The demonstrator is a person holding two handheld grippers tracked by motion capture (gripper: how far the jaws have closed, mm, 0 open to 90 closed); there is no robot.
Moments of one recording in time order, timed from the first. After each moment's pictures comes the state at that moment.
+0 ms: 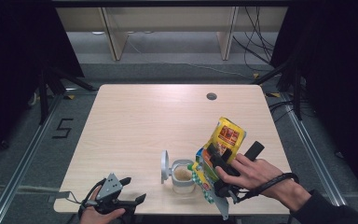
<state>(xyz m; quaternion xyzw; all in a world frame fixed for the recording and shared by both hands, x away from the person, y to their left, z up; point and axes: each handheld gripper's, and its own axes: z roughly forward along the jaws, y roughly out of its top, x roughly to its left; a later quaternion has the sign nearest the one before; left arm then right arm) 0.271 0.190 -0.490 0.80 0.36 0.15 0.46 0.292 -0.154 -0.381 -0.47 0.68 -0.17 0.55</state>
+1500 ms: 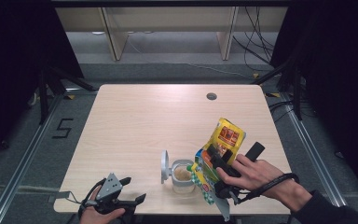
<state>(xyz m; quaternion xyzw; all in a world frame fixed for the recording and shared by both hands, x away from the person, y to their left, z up) 0.272 0.190 -0.490 0.80 0.35 0.15 0.46 0.289 -0.156 -0.381 -0.47 0.68 -0.16 0.55</state>
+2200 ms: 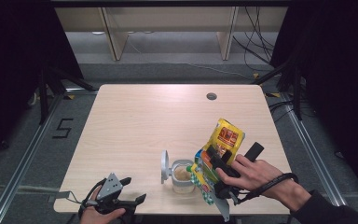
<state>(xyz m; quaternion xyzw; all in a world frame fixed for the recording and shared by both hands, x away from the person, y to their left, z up) 0.273 0.190 -0.491 0.80 0.35 0.15 0.46 0.290 -0.155 -0.384 -0.47 0.68 -0.15 0.55</state>
